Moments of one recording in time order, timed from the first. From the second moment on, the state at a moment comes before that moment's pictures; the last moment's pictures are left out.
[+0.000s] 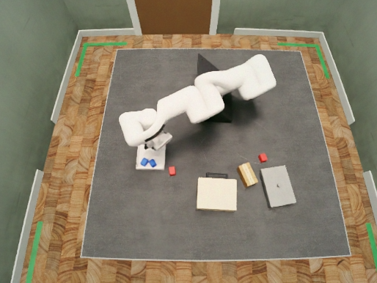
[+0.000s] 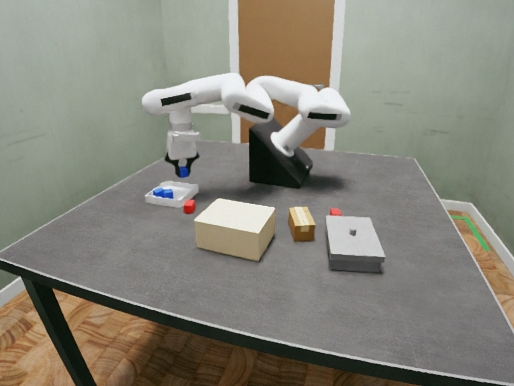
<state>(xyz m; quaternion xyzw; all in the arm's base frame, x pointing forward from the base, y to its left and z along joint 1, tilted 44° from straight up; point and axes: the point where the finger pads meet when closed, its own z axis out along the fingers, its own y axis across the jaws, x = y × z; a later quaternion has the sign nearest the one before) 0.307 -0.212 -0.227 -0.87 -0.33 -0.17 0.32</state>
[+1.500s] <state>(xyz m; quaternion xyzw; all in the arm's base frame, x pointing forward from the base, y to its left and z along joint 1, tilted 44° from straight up) 0.312 -0.169 -0.272 -0.87 -0.33 -0.17 0.32</state>
